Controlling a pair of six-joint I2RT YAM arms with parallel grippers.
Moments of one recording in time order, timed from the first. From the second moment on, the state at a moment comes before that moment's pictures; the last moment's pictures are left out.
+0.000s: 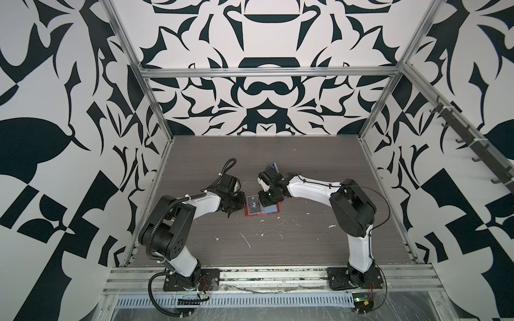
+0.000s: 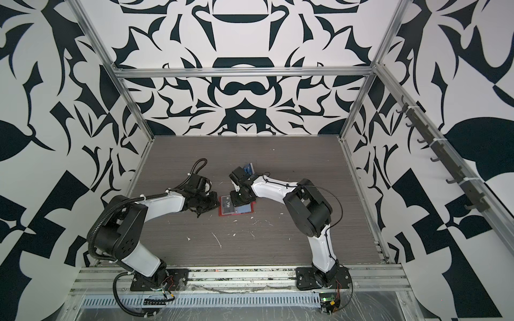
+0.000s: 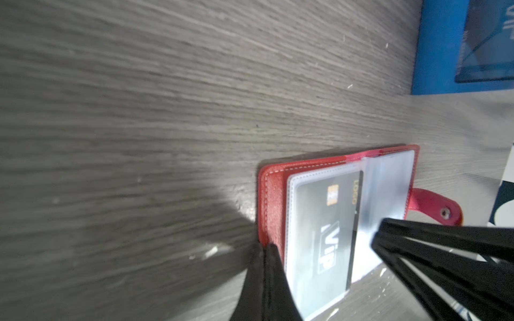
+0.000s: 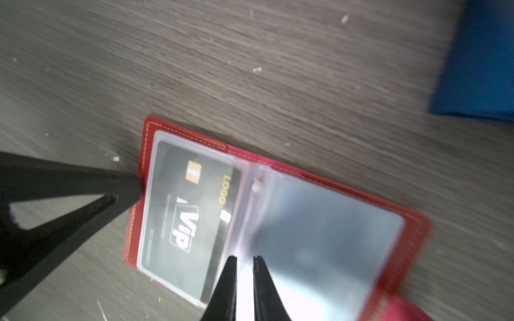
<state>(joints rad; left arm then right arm) -0.45 1.61 0.75 -0.20 0.29 -0.67 0.77 1.96 1.36 -0.55 -0.14 0.45</state>
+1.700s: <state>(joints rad) -0.57 1.83 0.95 -0.12 0.50 -0.67 0.74 1.94 1.26 -0.50 -0.06 0.47</state>
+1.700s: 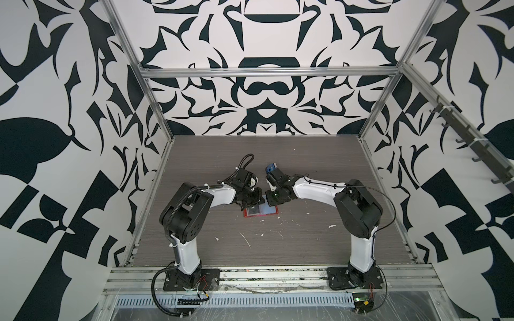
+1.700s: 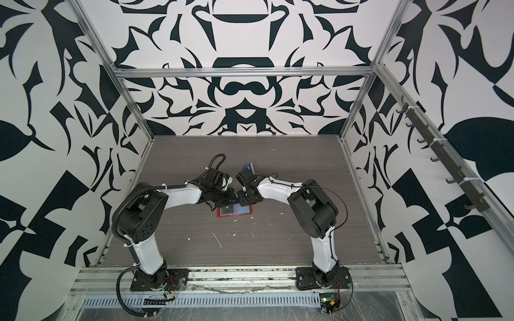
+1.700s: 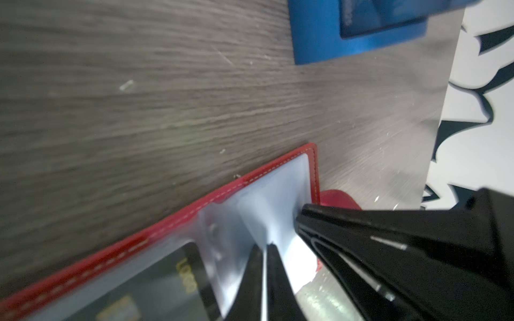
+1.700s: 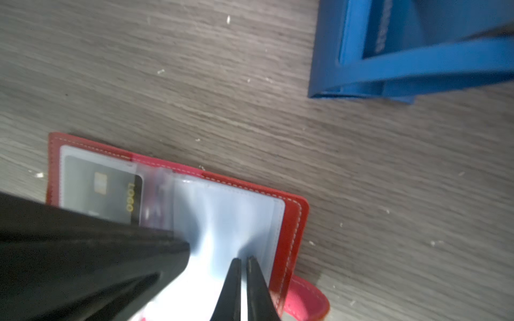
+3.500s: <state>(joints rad) -0.57 1.50 0.80 -0.16 0.14 -0.66 0.75 1.95 1.21 -0.30 -0.34 0.52</state>
